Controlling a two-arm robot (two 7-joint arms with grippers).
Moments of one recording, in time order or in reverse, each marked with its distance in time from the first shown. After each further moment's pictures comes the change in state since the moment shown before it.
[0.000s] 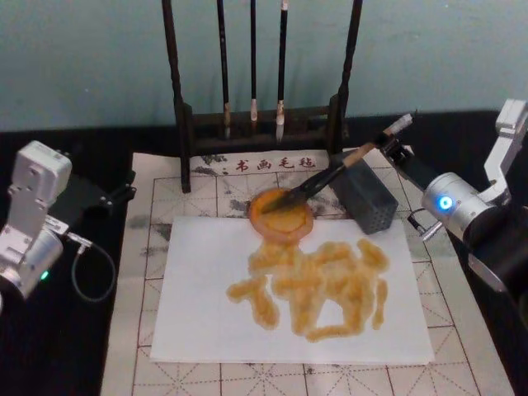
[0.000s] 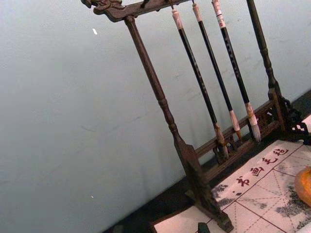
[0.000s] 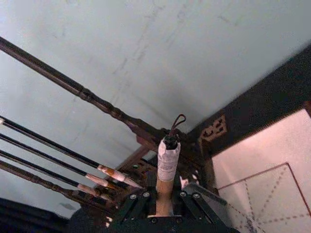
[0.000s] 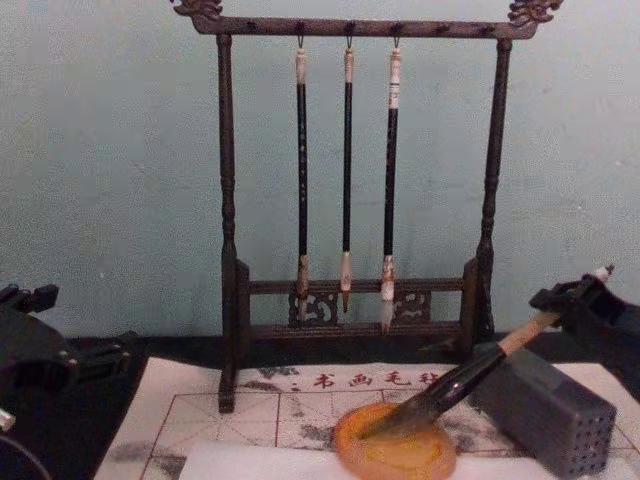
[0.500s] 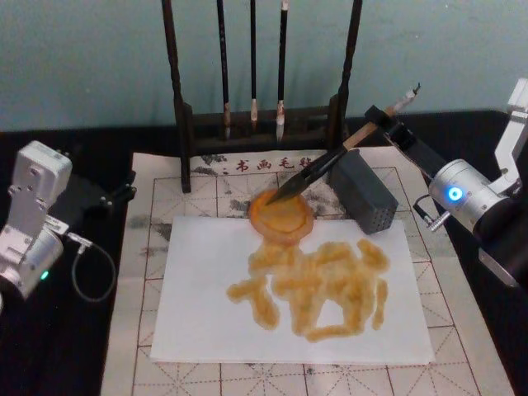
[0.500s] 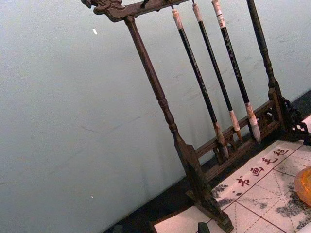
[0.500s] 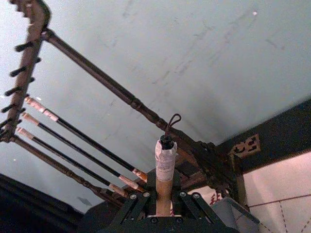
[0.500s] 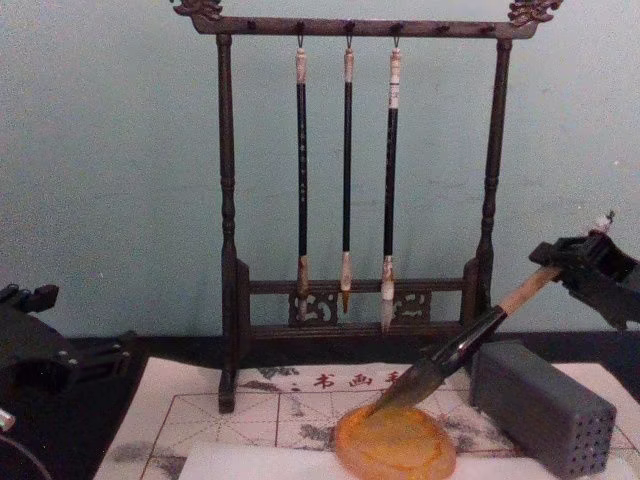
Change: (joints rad) left arm 0.000 0.000 0.000 0.000 0.000 0.000 0.000; right arm -0.015 0.056 -0.037 -0.088 0.023 -0.034 0.062
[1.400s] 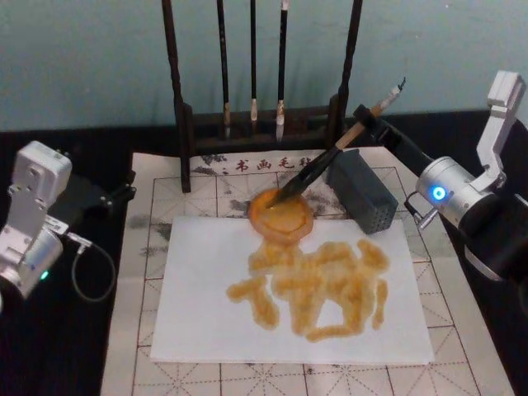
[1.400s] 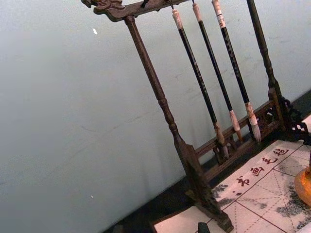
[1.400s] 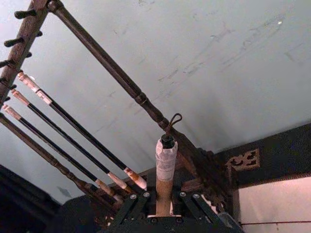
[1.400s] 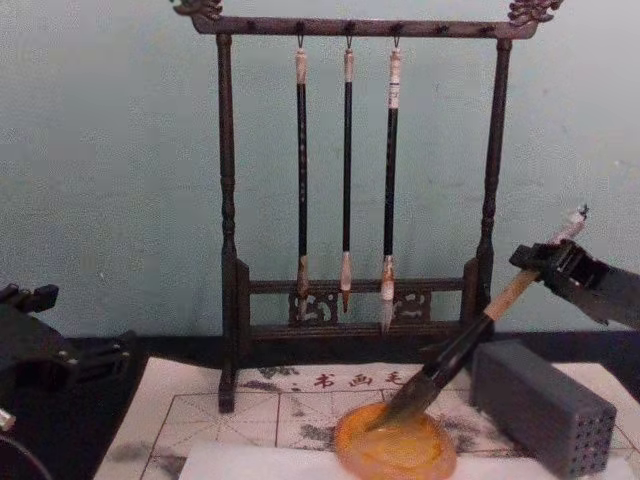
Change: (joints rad) left arm 0.000 0.000 0.000 0.000 0.000 0.000 0.000; right arm 0.071 0.003 -0.091 0.100 -0.106 -0.107 0.056
